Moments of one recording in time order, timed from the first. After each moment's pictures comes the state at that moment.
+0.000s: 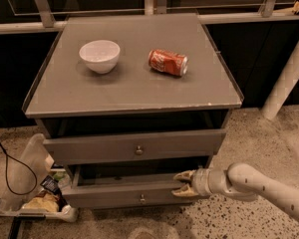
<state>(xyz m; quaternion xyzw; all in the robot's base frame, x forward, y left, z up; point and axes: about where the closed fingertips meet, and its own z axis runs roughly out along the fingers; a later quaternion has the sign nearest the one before) 0.534 -0.140 0.411 -0.59 0.66 0.19 0.41</state>
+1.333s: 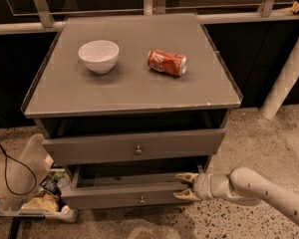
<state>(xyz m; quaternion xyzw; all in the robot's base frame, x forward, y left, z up) 0.510 -0.143 0.401 -0.61 0.65 0.21 0.41</state>
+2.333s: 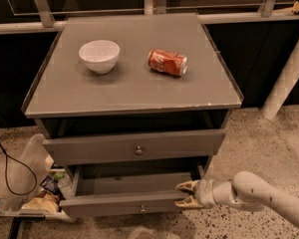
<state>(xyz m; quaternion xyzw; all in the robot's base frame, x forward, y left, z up) 0.486 -0.140 0.409 -0.62 0.63 0.21 0.41</state>
